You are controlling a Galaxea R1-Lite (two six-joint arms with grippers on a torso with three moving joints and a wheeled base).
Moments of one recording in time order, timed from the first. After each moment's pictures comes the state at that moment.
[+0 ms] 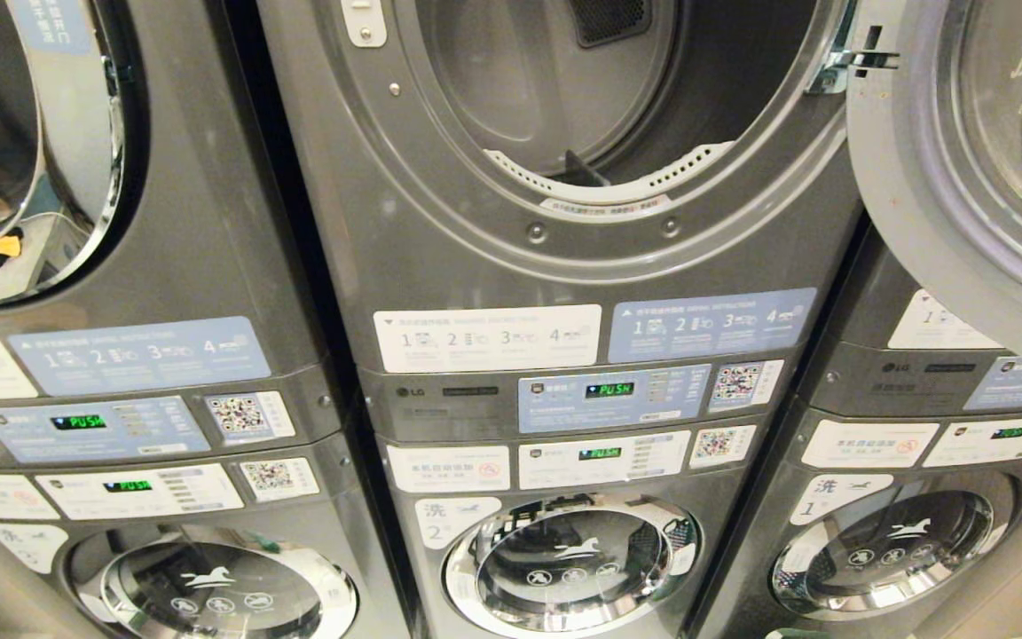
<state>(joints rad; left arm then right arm) -0.14 0.30 -0.51 0.56 -0.11 -0.01 -0.02 0.39 -0.41 -0.24 -0.30 -0.18</state>
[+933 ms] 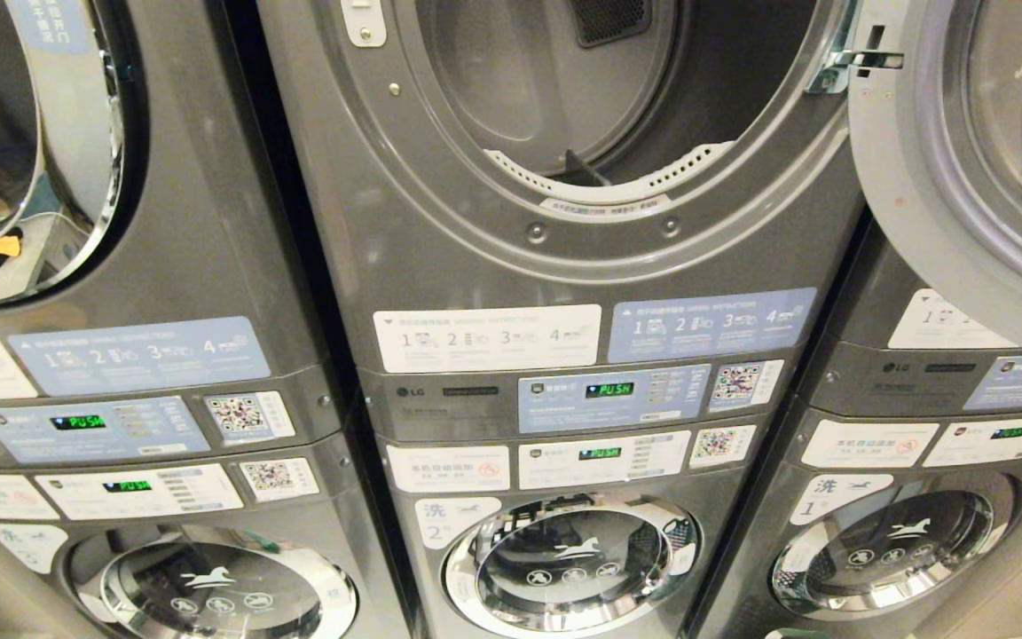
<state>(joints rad) -0.07 0.28 -0.11 0.26 0.06 -0.03 -0.02 0.53 -0.49 -0.25 -0.29 -0.18</state>
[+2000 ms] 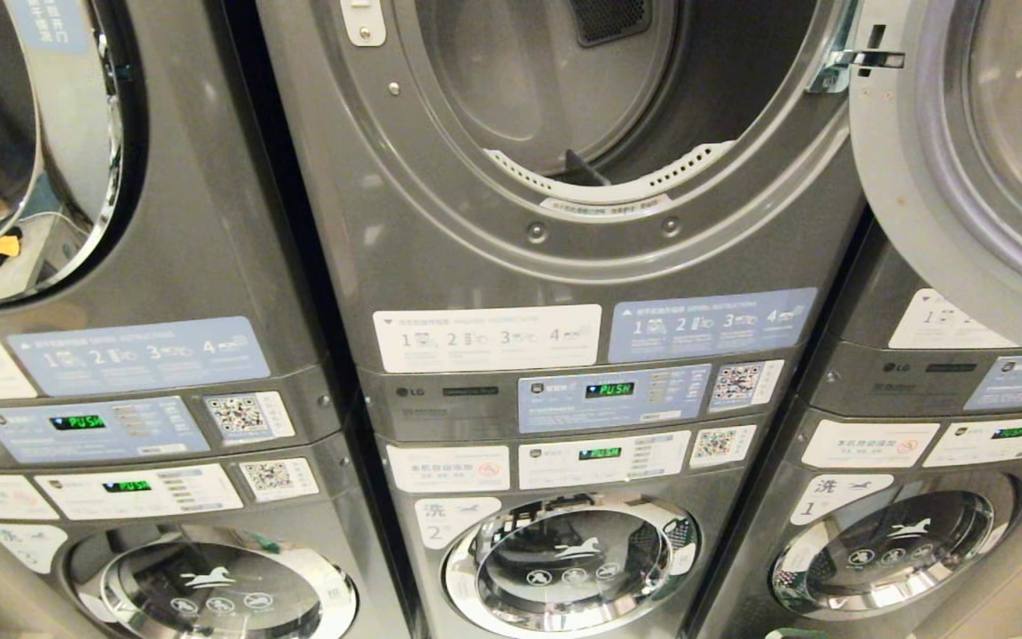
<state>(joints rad) 0.00 0.00 -0.11 0.27 0.03 -0.01 -0.04 1.02 -0.57 -0.65 -0.49 -0.16</state>
